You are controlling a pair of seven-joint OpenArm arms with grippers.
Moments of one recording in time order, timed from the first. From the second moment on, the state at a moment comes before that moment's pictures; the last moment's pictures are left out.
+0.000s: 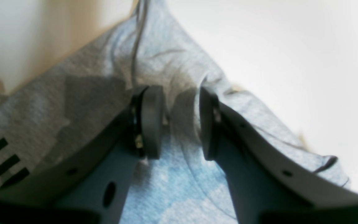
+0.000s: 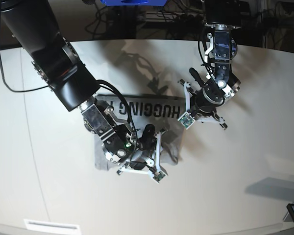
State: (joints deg) left arm 4.5 -8.1 -2.1 98.7 20.4 -40.8 36.5; right arm 33.2 -1.3 -38.7 62.0 14.4 11.7 -46.8
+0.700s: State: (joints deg) left arm 4.9 -8.2 -2.3 98.7 20.5 -40.8 36.5; right arm 37.4 -2.5 -38.7 52.9 14.3 13.1 -42.9
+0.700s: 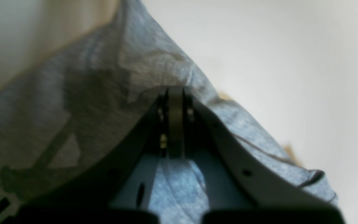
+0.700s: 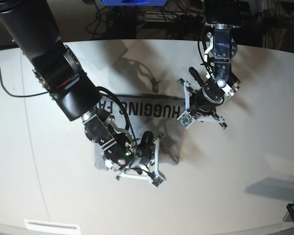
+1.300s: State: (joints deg) left arm 4.6 -8.1 -2.2 98.7 20.4 -40.8 36.5; right arm 39.4 -2.5 -38.7 45.0 14.4 13.1 -36.1
